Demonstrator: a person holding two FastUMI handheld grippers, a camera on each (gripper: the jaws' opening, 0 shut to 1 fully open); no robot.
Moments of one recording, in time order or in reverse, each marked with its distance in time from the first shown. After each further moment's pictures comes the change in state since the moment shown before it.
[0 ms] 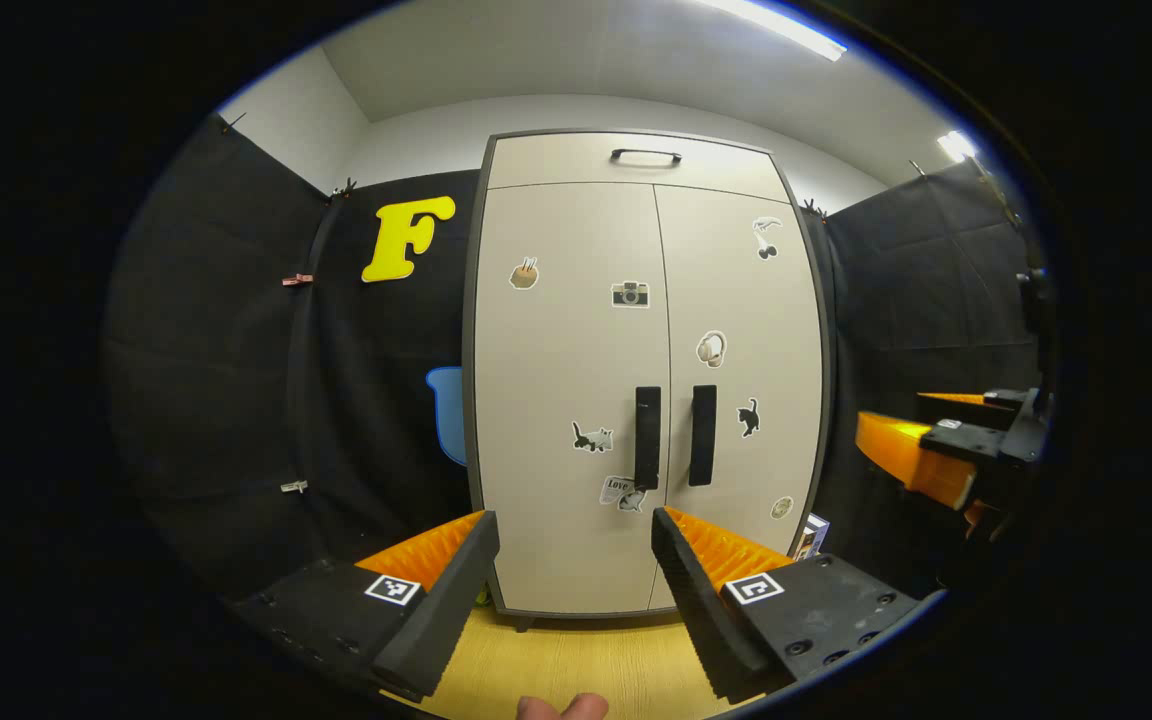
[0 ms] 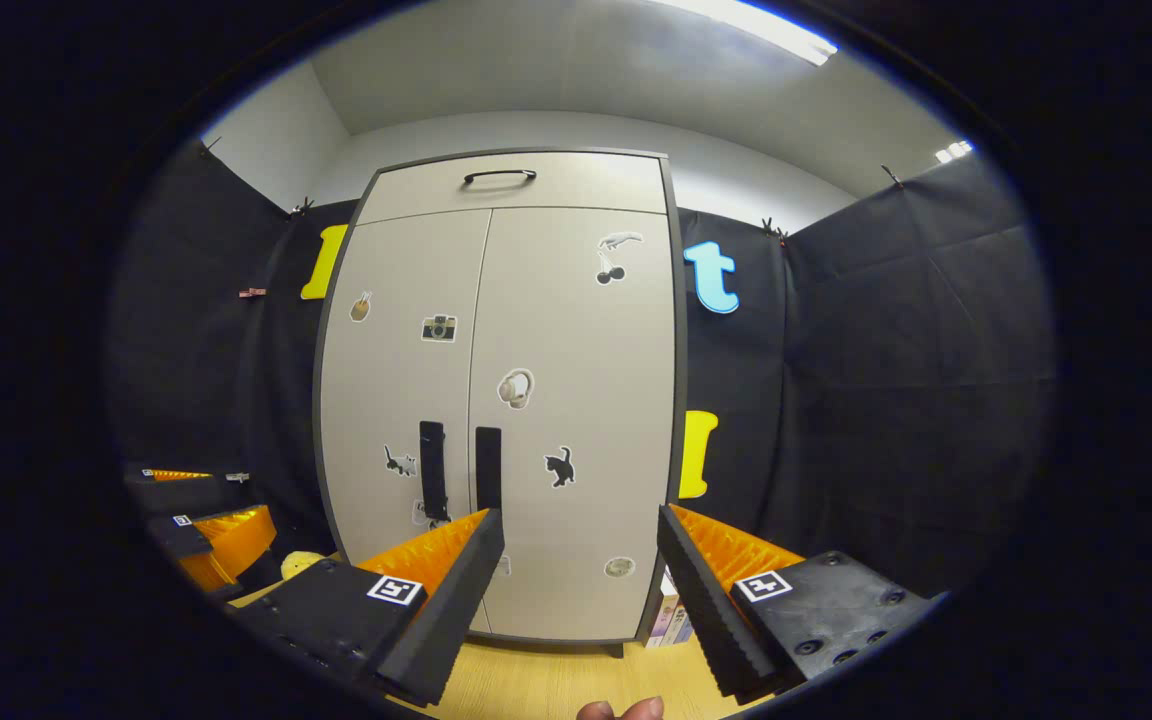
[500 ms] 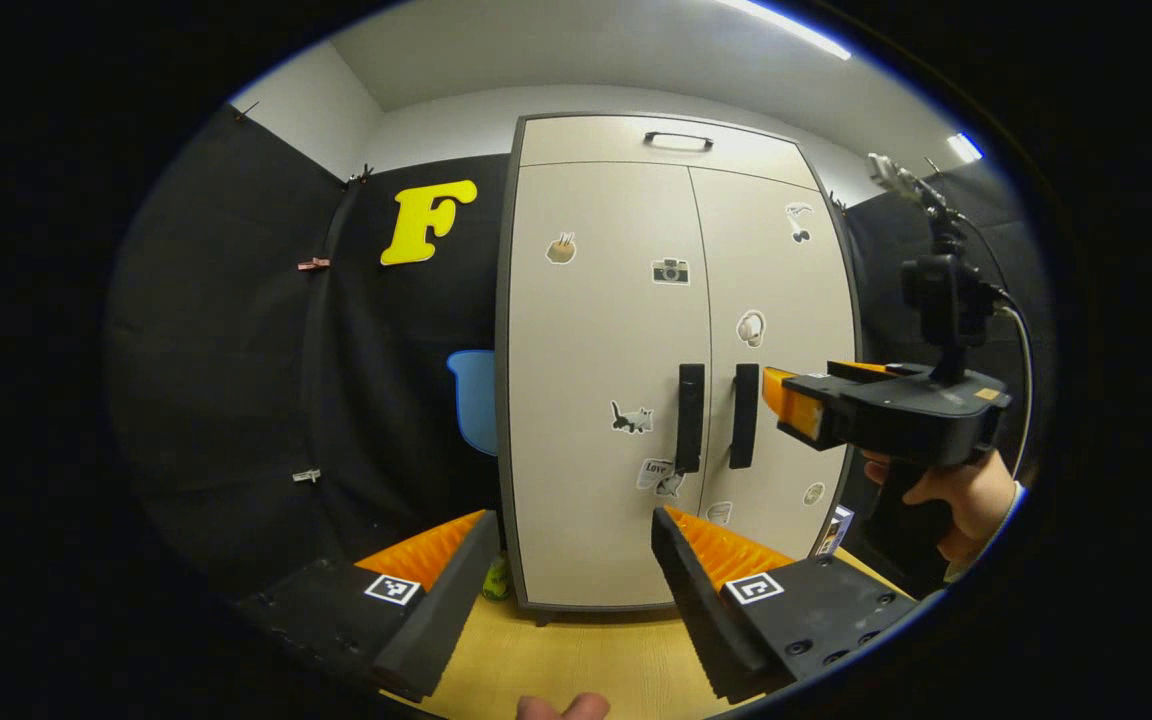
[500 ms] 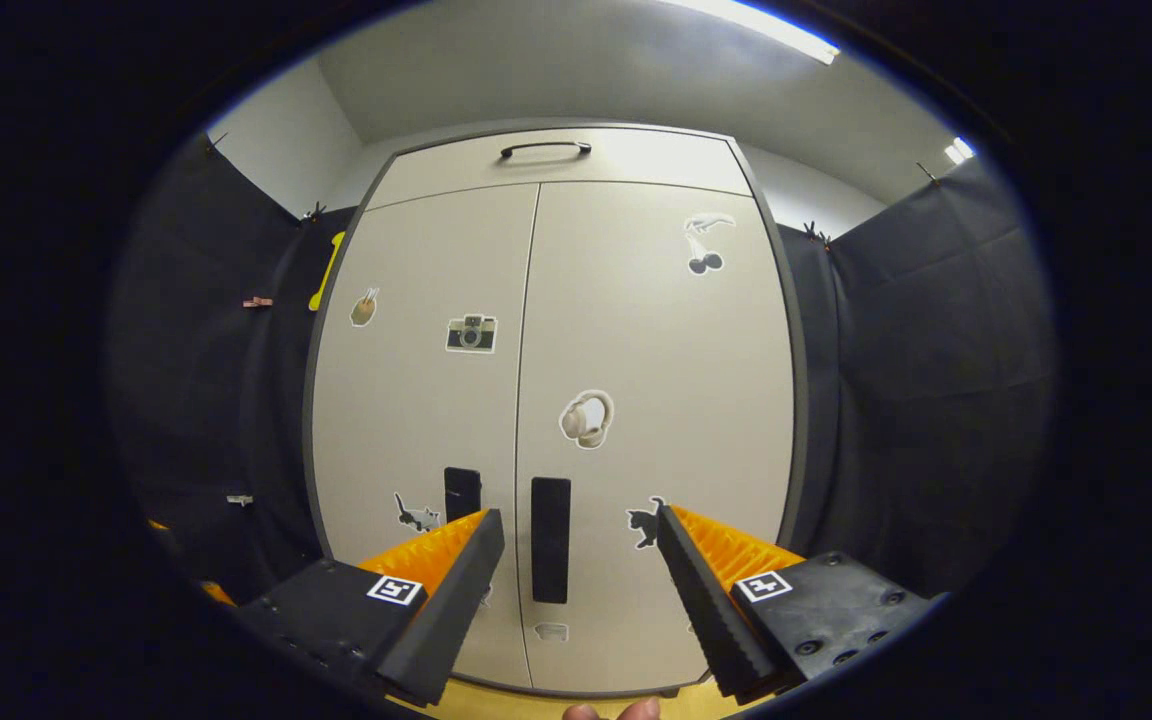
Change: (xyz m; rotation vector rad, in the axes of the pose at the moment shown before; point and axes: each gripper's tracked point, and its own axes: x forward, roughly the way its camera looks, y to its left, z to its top) left arm 0.013 0.043 -0.021 -0.004 0.029 0.040; right arm 0.121 0.073 -0.020 0.031 -0.040 0.056
